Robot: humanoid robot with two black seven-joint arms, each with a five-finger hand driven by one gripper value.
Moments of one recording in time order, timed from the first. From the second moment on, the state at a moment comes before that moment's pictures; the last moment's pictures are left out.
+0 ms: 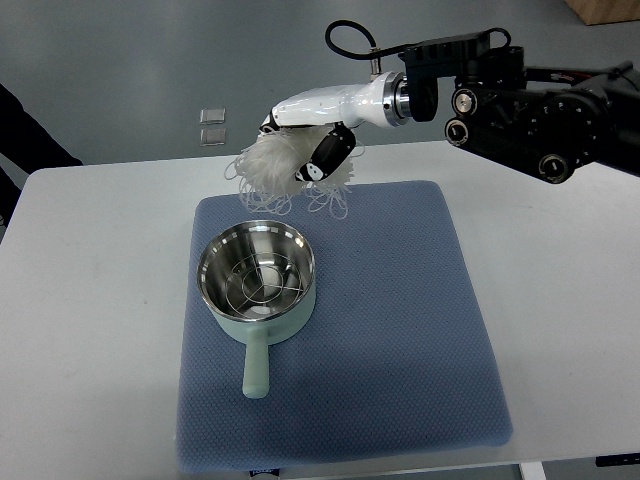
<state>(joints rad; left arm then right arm) -0.12 0.00 -0.04 -0.13 0.02 0.00 0.15 1.45 -0.23 0.05 0.94 -1.27 0.29 0.34</state>
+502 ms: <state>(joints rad) -0.12 0.00 -0.04 -0.13 0.01 0.00 0.15 1.40 -0.01 -0.06 0.83 -1.25 0.27 0.34</state>
